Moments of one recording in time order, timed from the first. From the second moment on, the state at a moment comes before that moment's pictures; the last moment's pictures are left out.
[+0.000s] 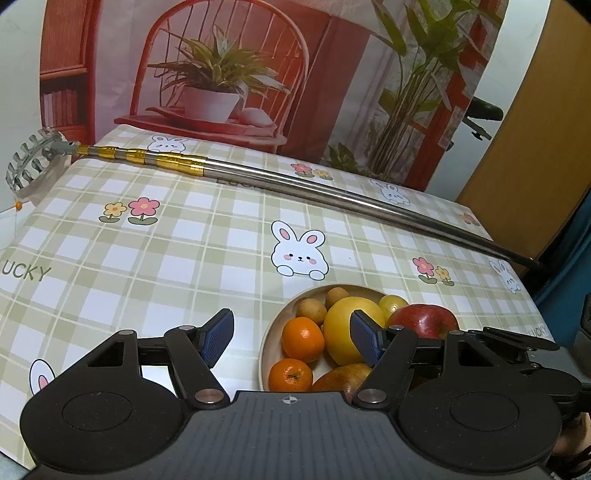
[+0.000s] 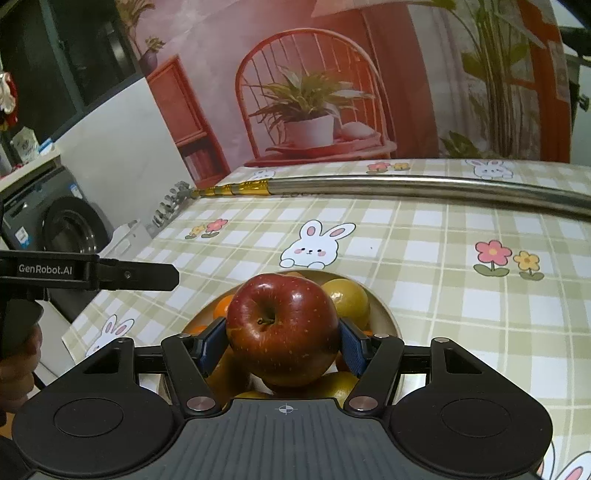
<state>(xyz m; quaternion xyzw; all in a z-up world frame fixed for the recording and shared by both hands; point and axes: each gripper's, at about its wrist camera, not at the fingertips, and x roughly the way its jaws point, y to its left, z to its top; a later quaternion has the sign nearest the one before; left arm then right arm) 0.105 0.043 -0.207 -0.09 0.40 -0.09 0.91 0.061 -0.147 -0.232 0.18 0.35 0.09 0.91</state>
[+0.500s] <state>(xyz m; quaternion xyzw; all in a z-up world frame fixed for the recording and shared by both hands) 0.098 0.040 -0.202 -0.08 0.40 -0.09 0.91 0.058 -0.140 -0.229 0.16 0.36 0.09 0.91</state>
